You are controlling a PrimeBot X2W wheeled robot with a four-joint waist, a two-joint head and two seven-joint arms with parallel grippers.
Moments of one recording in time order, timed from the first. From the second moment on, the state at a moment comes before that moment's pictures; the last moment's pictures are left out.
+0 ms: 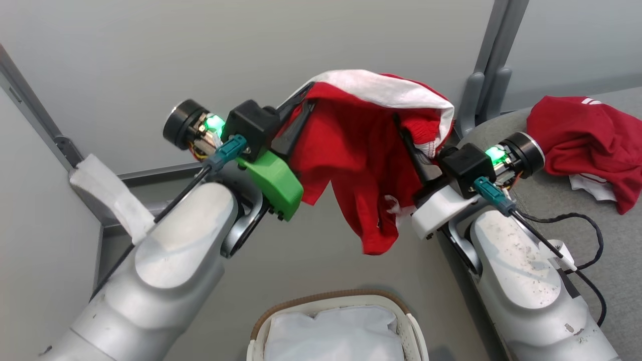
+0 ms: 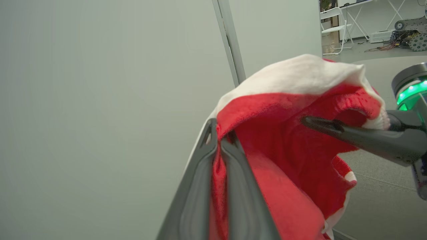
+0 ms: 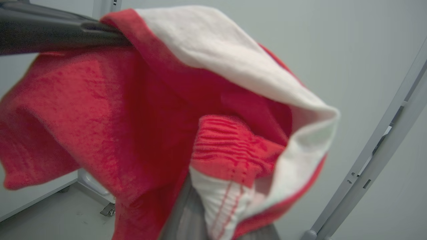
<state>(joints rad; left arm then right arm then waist) -0.82 0.23 -0.80 0.39 -0.48 -0.08 -0.11 -0.56 -0.05 0.29 0.38 -0.05 0.13 -0.26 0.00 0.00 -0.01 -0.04</state>
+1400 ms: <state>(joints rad) -0.29 0.09 -0.55 0.36 -0.37 -0.08 -0.26 -0.53 -0.05 0.09 0.36 -0.13 0.13 -0.26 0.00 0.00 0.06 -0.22</state>
